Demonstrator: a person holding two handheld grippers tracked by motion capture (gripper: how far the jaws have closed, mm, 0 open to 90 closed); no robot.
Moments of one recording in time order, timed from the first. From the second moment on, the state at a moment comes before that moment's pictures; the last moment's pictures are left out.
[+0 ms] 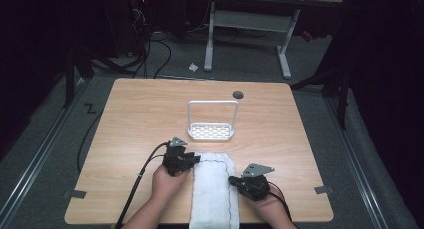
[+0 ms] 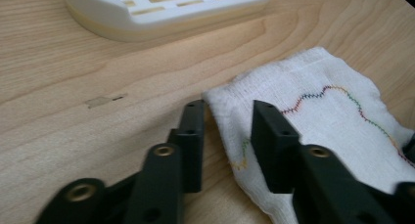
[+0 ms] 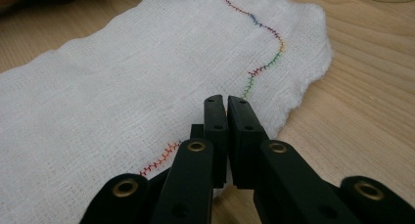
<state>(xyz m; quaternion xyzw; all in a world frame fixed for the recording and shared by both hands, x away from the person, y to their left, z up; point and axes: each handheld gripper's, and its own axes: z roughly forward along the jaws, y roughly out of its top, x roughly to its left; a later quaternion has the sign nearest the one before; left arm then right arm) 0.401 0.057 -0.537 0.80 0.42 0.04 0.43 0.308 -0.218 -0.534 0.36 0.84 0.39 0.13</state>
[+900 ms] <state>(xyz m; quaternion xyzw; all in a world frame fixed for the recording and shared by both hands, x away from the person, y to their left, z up) 0.393 0.054 -0.540 0.80 0.40 0.07 0.44 0.371 -0.200 -0.533 0.45 0.80 0.37 0.15</state>
